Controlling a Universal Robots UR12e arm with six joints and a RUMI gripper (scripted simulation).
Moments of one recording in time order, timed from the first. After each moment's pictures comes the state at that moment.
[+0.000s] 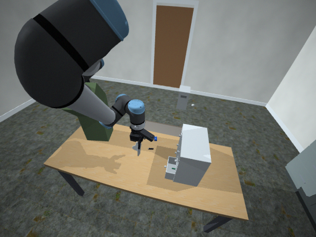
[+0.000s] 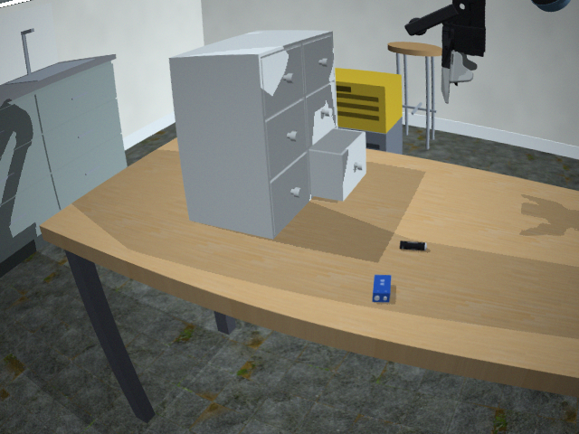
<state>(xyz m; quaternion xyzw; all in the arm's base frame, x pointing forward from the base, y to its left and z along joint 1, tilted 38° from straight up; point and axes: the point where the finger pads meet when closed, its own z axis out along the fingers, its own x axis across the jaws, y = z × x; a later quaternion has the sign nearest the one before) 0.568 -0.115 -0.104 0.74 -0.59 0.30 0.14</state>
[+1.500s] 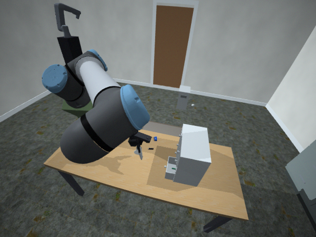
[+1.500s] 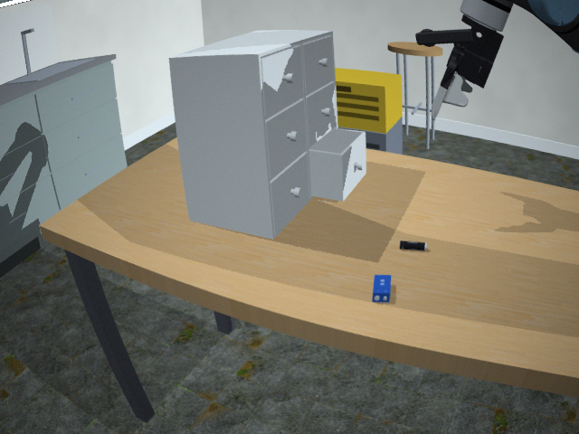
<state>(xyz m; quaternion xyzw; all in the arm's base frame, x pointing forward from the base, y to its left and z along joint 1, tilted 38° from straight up) 0.600 -0.128 -0.129 0.76 -0.53 0.39 0.02</state>
